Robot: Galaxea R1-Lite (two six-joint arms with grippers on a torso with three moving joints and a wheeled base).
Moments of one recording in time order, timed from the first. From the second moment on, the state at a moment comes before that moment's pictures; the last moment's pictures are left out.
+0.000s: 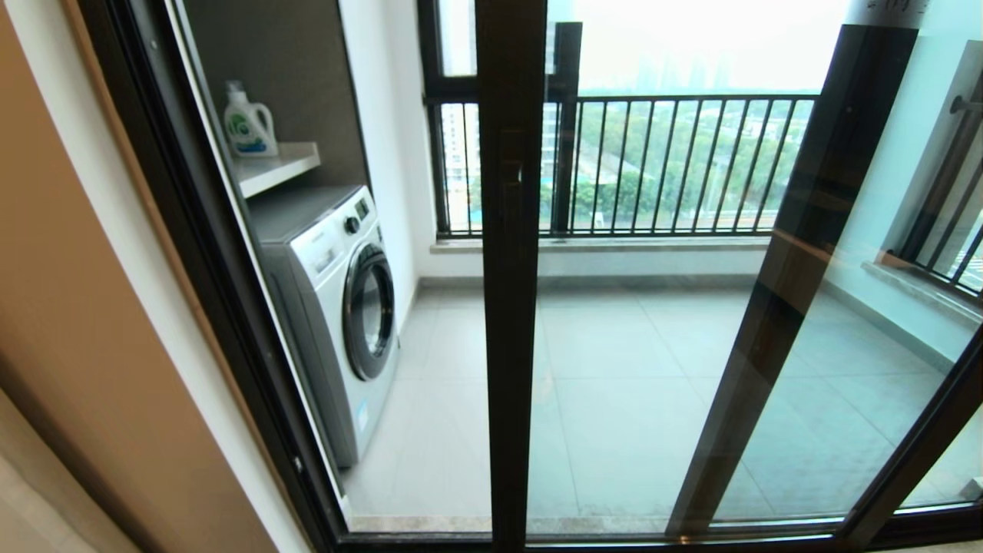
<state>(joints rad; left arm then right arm) 0.00 0.01 -0.01 0.01 -0.05 0.09 0.00 0.00 0.00 -0.03 0.00 0.00</state>
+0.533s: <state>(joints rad) 0.00 0.00 0.00 0.01 -0.03 0.04 0.00 0.00 0.00 -0.03 0.00 0.00</state>
